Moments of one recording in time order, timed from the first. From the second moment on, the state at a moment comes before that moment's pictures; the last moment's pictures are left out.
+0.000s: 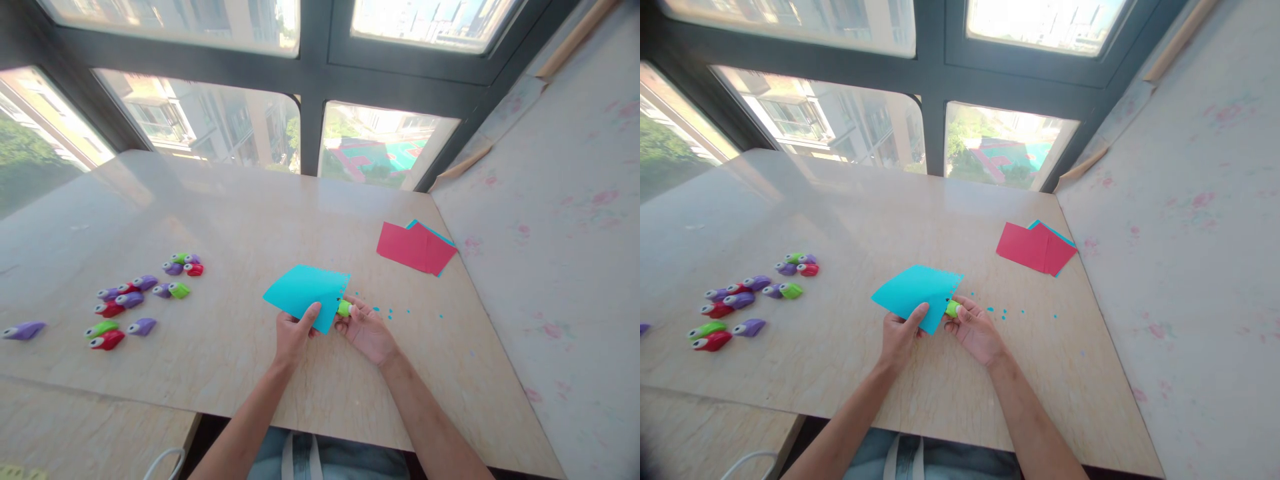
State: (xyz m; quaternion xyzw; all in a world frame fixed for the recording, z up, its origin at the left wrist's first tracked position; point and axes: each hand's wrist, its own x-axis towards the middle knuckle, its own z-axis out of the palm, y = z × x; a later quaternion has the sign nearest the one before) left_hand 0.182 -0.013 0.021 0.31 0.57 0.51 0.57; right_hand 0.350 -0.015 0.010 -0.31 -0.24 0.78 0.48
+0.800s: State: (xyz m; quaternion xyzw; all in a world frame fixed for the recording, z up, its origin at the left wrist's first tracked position) left_hand 0.183 -0.019 0.024 0.34 0.61 0.50 0.51; right_hand 0.346 -0.017 0.019 -0.43 -0.29 0.70 0.49
